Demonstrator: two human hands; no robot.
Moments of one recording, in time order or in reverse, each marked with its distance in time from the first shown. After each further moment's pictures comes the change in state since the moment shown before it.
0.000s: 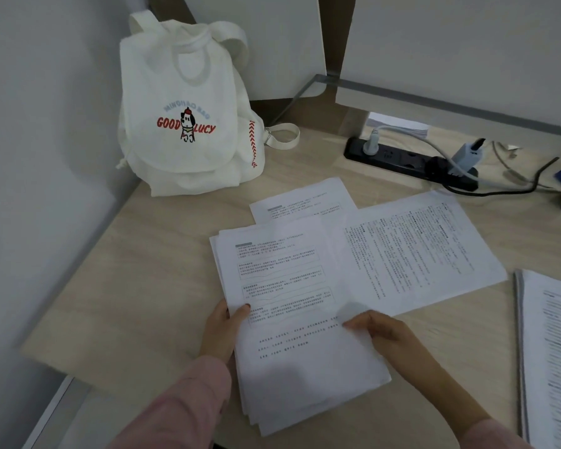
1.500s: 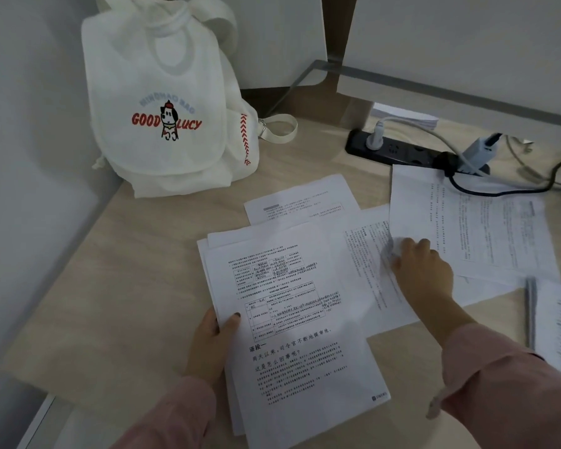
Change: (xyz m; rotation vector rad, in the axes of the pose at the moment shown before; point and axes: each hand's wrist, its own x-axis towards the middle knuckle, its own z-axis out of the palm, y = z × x) left_hand 0.003 -0.002 -0.003 0.049 0.024 0.020; right_hand 0.109 -0.013 -0.058 -1.182 0.472 0.152
